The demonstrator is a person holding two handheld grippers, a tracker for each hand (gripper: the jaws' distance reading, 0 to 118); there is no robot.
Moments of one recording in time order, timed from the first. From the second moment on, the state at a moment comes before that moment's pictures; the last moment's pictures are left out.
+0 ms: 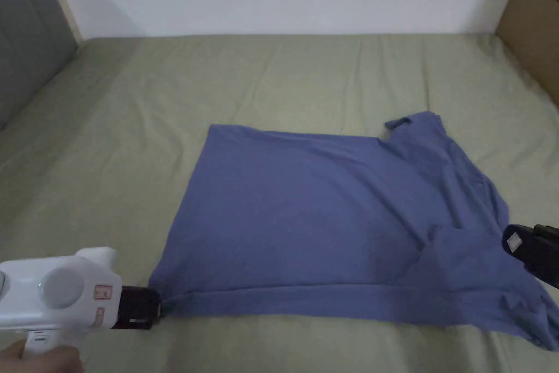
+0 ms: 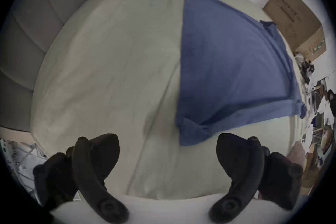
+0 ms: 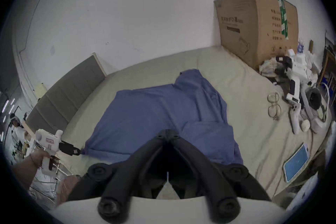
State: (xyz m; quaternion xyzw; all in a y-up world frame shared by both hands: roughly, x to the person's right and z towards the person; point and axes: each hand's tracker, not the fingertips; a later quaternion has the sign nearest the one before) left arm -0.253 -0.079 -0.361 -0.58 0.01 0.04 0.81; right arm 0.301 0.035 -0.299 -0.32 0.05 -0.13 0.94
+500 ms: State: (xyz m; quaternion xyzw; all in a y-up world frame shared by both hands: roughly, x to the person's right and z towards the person) left arm -0.241 -0.056 -0.355 -0.53 -0.07 0.08 0.84; right arm 0.350 0.000 -0.309 -0.41 -0.01 -0.08 0.91
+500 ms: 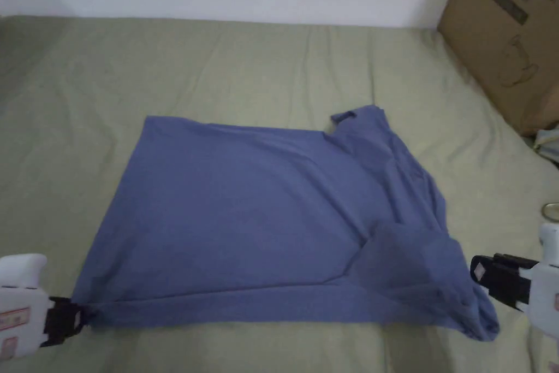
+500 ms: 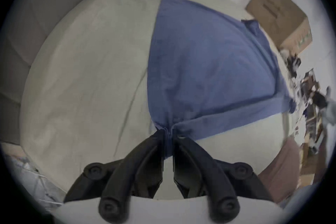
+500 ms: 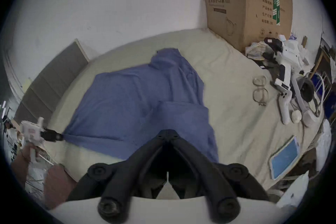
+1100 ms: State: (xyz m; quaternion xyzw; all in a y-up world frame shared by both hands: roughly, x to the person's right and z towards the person) left arm -0.225 -0.041 -0.352 -0.55 -0.06 0.07 0.83; right arm 0.358 -0.080 -0.355 -0.51 0.04 0.01 0.86
